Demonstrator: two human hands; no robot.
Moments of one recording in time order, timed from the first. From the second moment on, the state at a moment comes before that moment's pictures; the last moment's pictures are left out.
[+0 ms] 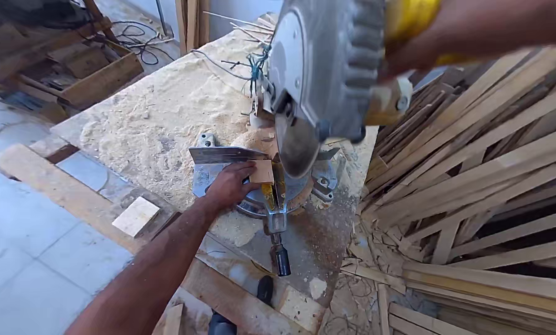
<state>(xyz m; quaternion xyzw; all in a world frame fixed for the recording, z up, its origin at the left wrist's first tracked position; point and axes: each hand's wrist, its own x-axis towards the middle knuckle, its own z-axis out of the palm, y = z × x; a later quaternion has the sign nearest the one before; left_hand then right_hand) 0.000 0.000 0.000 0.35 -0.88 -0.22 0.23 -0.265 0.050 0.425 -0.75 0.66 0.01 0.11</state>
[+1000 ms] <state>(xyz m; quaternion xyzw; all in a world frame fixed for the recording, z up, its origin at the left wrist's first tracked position) -0.002 -0.007 -0.007 0.30 -0.89 -0.23 0.26 -0.246 0.173 0.282 -0.75 0.64 0.03 -0.16</state>
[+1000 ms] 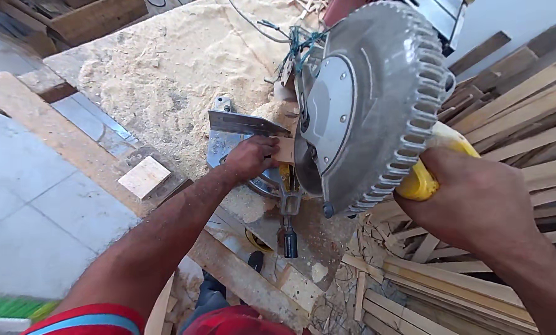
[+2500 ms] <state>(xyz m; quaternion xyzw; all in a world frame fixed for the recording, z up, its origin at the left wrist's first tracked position) -0.004 -0.005 -0.011 0.29 -0.89 -0.20 0.28 -0.252 0.179 0.267 -0.76 0.62 0.01 -0.17</state>
